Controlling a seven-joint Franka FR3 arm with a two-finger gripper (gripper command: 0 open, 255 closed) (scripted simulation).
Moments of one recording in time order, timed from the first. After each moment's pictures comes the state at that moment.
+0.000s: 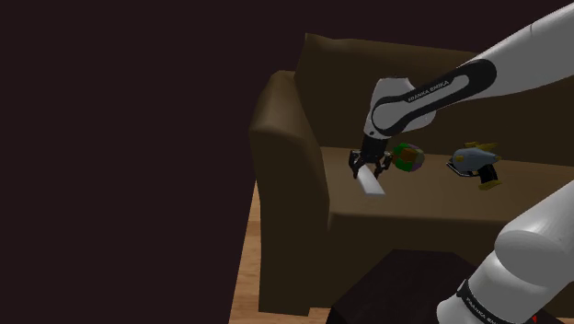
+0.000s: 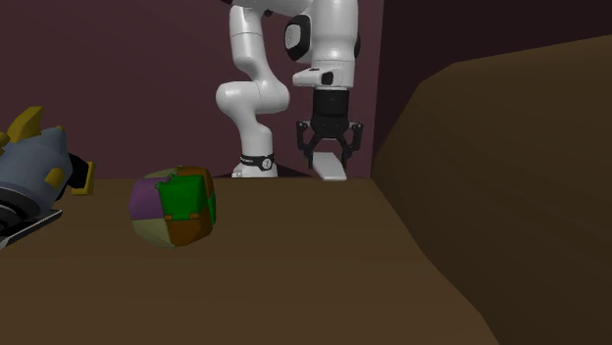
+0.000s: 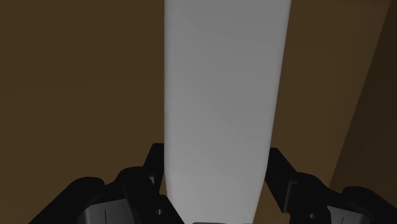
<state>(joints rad) -0.20 -0.22 0.03 -2.52 -0.04 2.29 0.52</state>
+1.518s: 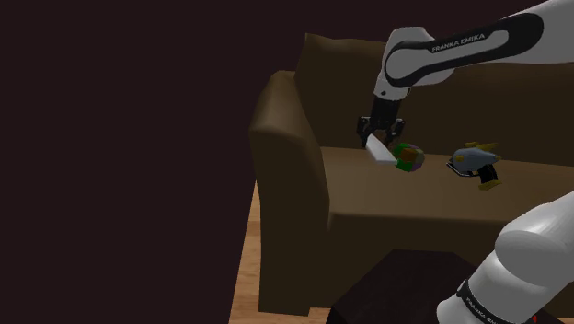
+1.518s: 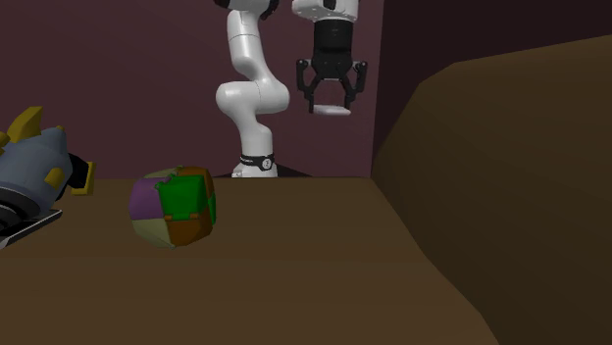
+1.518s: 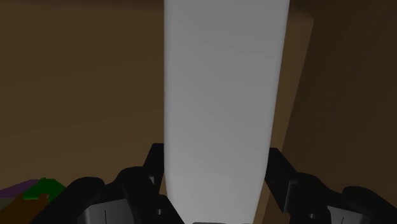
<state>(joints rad) -0.20 -0.36 0.03 -2.31 -0.03 1.95 0.50</state>
